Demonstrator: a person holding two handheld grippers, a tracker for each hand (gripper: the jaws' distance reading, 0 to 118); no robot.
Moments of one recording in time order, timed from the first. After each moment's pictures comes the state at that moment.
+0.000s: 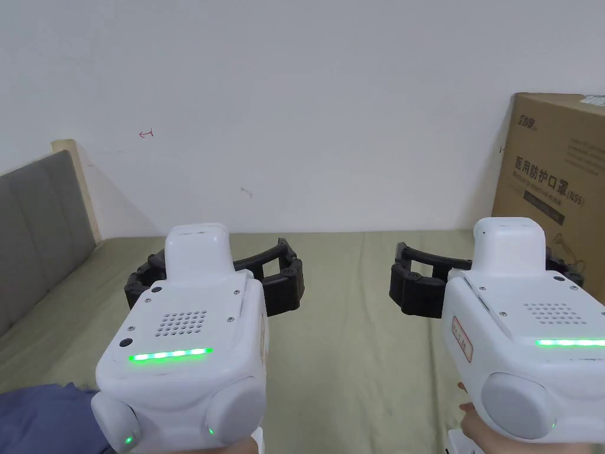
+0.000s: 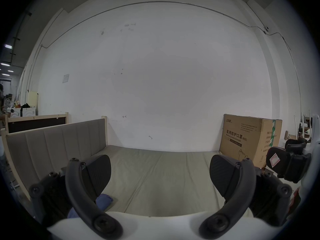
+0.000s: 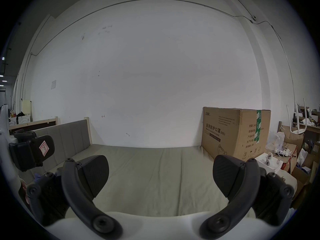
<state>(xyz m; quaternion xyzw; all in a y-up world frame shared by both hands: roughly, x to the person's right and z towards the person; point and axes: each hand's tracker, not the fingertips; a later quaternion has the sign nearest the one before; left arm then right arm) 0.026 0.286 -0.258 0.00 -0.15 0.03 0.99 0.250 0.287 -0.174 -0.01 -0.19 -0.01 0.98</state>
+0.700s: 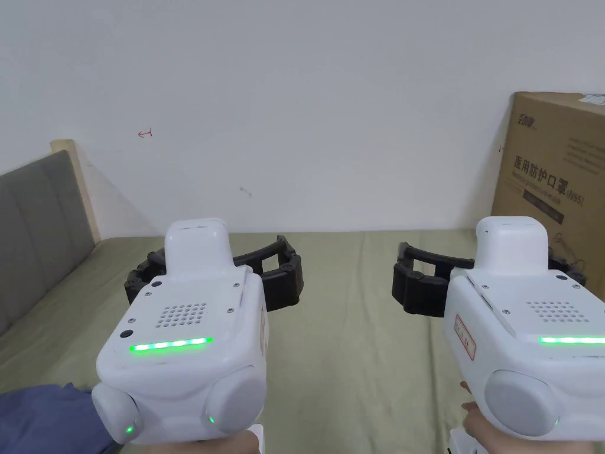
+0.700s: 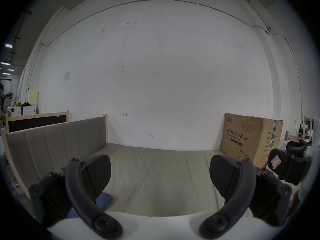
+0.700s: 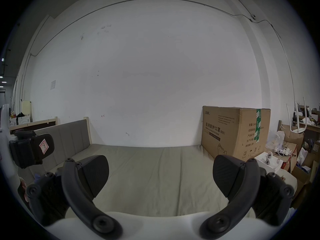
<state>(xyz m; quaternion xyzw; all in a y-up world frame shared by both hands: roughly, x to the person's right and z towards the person) 0.029 0.289 -0.263 -0.01 -0.15 0.03 0.99 0.254 0.287 -0.174 -0.02 -0.19 -0.01 0.98</state>
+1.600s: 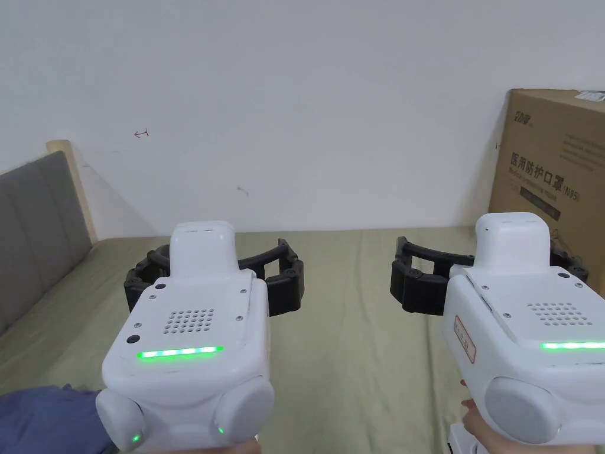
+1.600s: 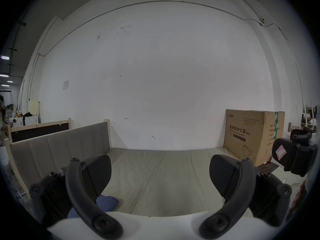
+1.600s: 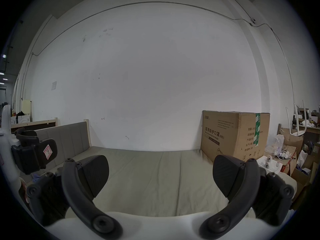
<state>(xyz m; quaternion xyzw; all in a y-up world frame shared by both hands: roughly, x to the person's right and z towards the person) 0.034 0.287 -0.256 0.00 -0.14 0.00 0.99 0.252 0.288 -0.167 0.00 -0.19 0.00 0.98</state>
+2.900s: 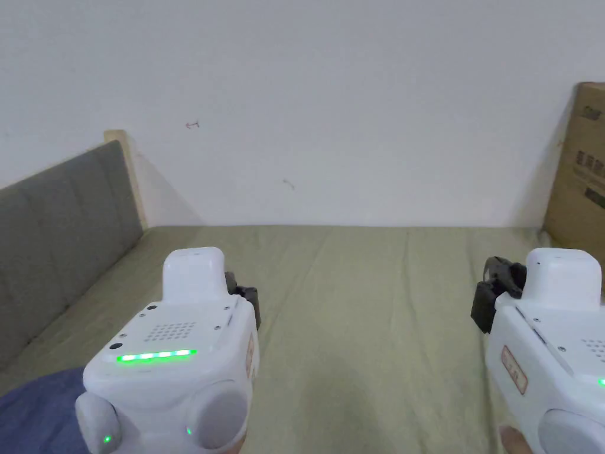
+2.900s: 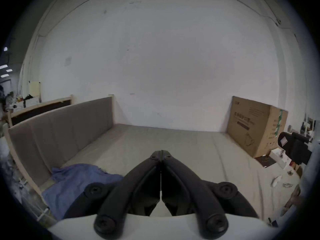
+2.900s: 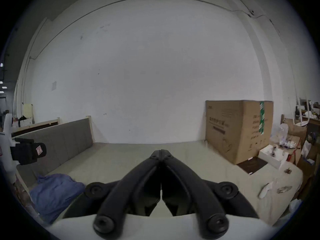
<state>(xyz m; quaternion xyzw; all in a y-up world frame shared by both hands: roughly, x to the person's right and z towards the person) -0.047 0.267 -0.278 -0.10 -0.10 0.00 0.99 0.227 0.252 -0.201 -0.03 -0.15 -0.04 0.99</state>
